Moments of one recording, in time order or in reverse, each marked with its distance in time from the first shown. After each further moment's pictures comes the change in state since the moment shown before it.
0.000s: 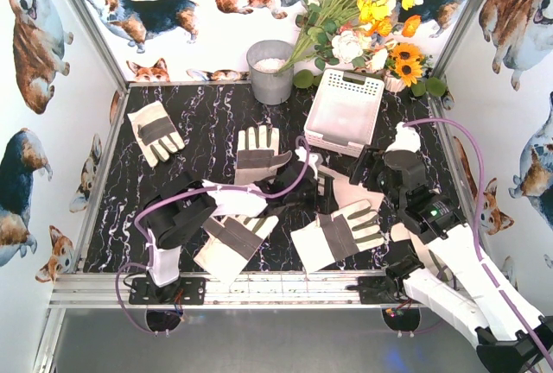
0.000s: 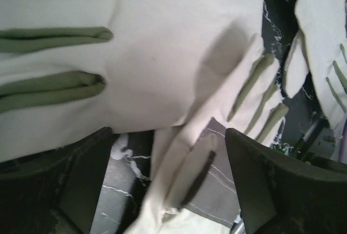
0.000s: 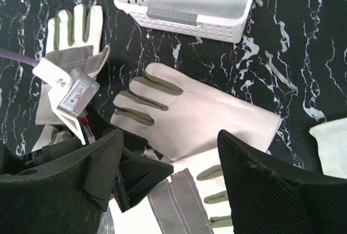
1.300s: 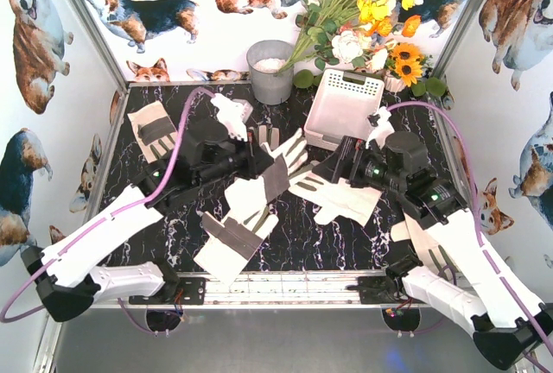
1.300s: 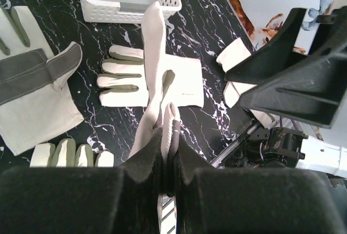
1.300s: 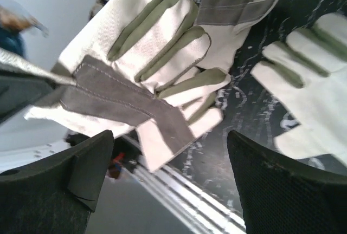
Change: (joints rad) left arm 0.119 -0.782 0.194 -0.740 -0.108 0.180; right arm -0.005 0.108 0.164 -0.002 -0.582 0.146
